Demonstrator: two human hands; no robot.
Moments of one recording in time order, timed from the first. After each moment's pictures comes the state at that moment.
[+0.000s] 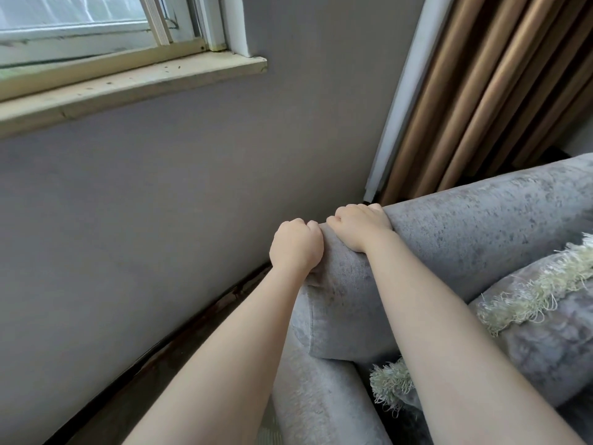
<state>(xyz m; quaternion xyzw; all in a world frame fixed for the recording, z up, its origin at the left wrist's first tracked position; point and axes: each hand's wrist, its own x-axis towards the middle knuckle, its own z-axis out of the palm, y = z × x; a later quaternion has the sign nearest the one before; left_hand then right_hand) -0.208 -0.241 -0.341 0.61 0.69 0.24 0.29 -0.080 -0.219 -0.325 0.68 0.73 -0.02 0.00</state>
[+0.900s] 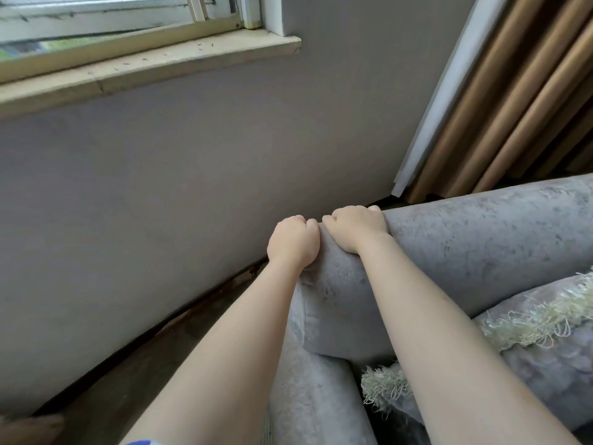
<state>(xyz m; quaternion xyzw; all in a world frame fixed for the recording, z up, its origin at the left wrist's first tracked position) -0.228 -0.247 -0.344 0.56 0.74 0.23 0.29 -0.107 -0.215 -0.337 0.65 0.76 -0.04 0.02</state>
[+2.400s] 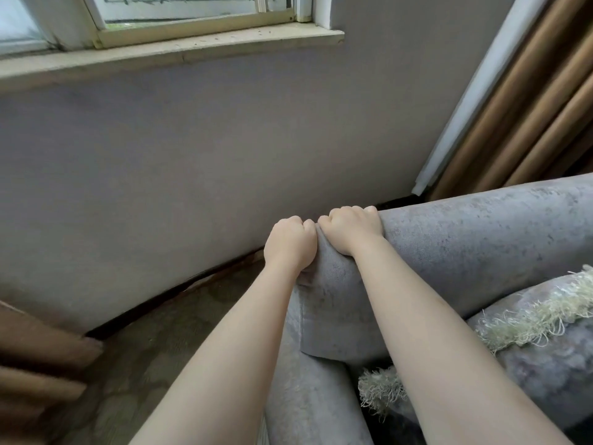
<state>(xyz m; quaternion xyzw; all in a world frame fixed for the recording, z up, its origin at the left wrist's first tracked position) -0.269 -0.389 -0.347 0.53 0.76 0.27 0.27 -0.155 -0.345 -0.336 0.61 0.79 -0.01 0.02</state>
